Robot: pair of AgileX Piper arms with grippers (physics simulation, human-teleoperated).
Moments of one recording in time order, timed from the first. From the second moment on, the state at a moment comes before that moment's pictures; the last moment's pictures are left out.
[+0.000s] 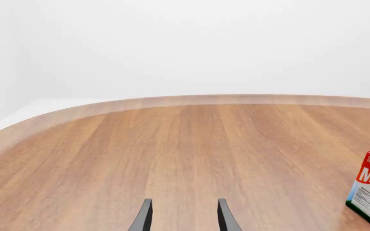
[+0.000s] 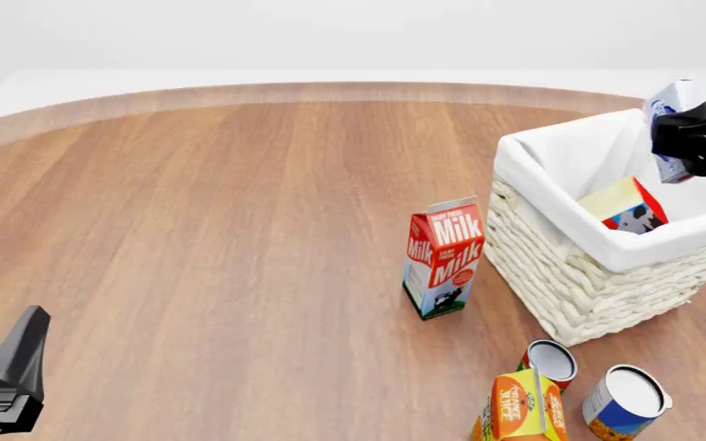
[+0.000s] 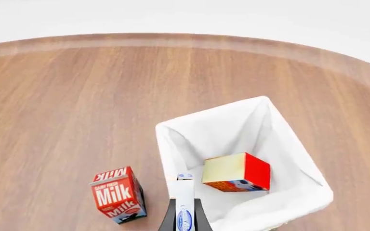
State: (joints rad) left arm 0.00 0.00 0.00 0.00 0.00; right arm 0.08 0.89 -0.94 0.55 0.05
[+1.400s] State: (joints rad) left arm 0.00 0.00 0.00 0.00 0.00; right arm 0.00 1.09 -0.91 0.39 0.03
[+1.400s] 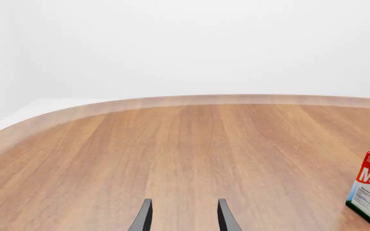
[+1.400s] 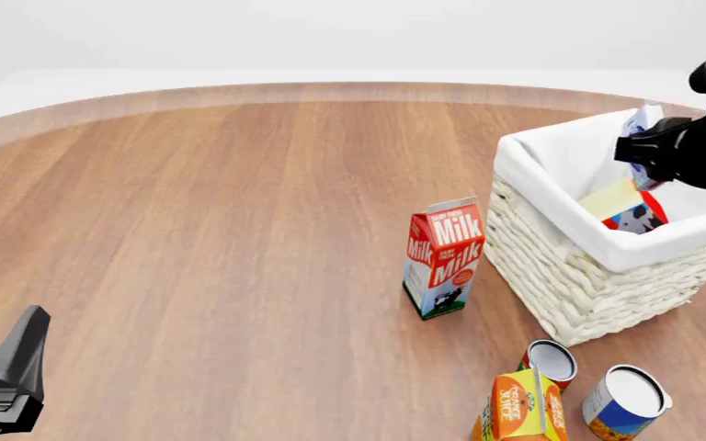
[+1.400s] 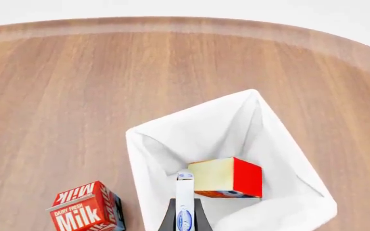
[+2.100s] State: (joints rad) left arm 0.00 0.00 0.00 0.00 0.00; right arm -0.02 1.17 -0.91 0.33 0.03
